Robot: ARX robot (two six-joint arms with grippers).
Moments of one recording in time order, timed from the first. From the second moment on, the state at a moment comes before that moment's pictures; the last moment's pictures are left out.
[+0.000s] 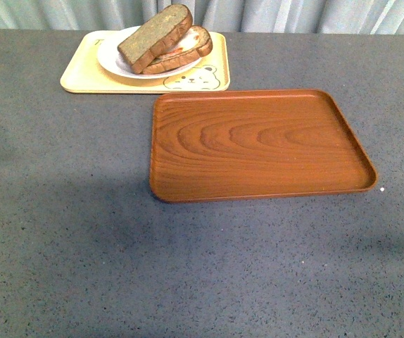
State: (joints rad) left arm 0.14 1.36 0.21 1.13 0.14 -0.04; right arm 0.00 0.00 0.02 0.00 0.00 0.00
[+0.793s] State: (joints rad) left arm 0.00 0.66 0.02 0.64 0.00 -0.01; right arm 0.00 0.00 0.02 0.00 0.00 0.00
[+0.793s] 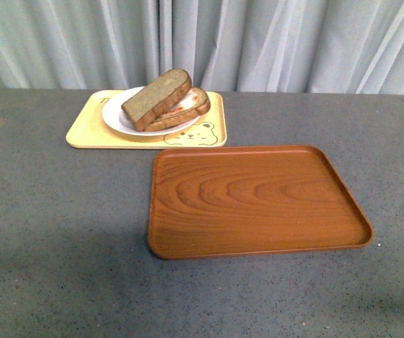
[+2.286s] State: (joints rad) left arm 0.00 0.02 0.02 0.00 0.00 -0.01; right arm 0.00 0.01 0.02 0.00 0.00 0.00
